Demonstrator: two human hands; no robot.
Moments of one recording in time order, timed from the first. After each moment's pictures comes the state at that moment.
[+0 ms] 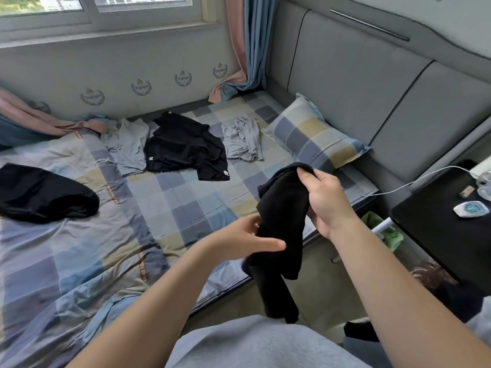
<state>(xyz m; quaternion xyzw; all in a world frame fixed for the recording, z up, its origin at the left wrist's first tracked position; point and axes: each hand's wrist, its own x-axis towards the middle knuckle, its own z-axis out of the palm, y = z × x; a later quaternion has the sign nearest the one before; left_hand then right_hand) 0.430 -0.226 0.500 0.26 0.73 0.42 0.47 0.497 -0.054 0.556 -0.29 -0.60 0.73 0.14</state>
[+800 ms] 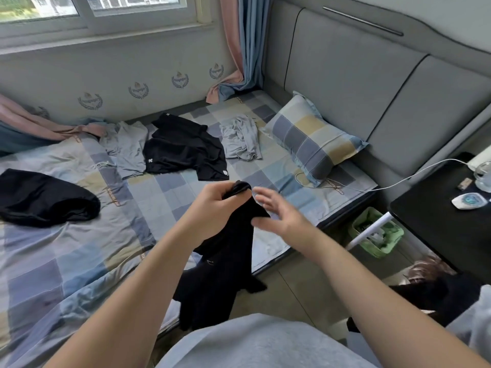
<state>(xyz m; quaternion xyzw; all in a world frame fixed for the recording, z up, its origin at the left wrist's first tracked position) 0.416 -0.249 0.540 0.26 0.73 0.58 0.26 0.519 -0.085 0.517 -0.14 -0.76 0.63 -0.06</state>
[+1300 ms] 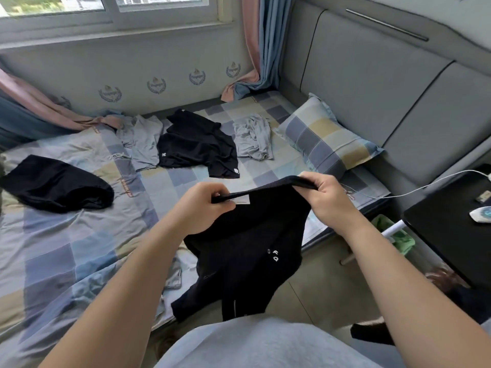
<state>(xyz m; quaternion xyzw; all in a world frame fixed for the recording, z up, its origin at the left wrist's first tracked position) 0.386 -0.291 0.523 0.26 0.87 0.38 0.16 0.503 -0.049 0.541 -0.07 -0.80 0.59 0.09</state>
